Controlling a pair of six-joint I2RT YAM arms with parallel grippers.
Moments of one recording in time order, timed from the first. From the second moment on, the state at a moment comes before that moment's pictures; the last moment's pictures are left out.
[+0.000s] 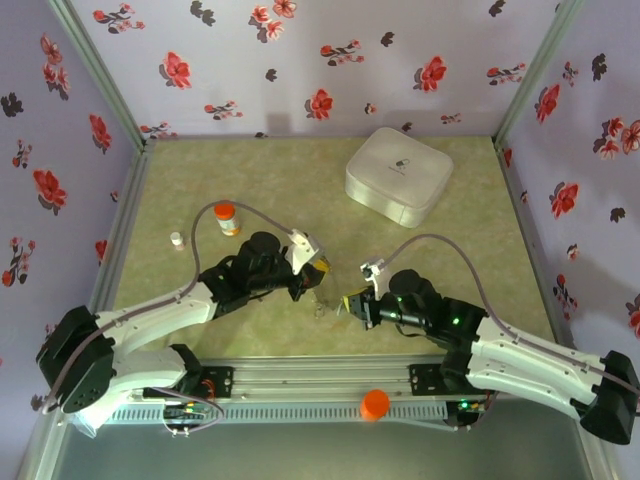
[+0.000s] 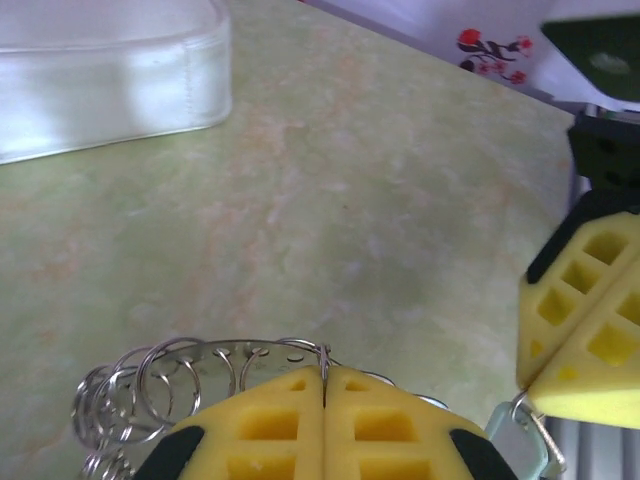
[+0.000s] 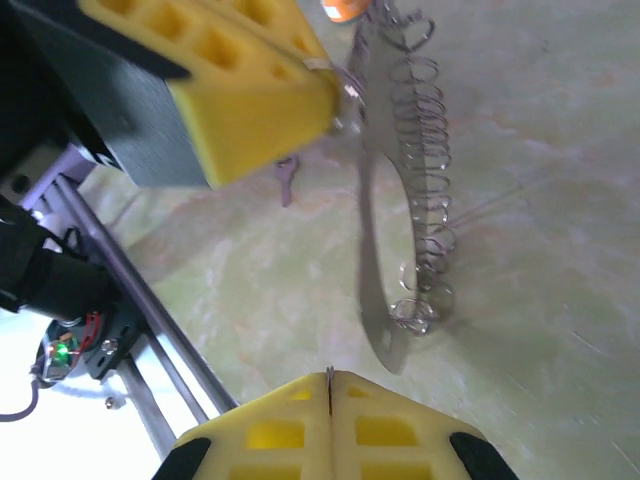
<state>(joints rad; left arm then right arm) -0.91 1.19 0.66 0.07 0.32 -0.04 1.01 0.73 0.46 -0.24 -0.12 0.53</state>
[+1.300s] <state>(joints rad) -1.01 1.06 0.58 0.12 0.35 0.29 0.99 0.83 0.69 -0.46 -0.22 0.21</state>
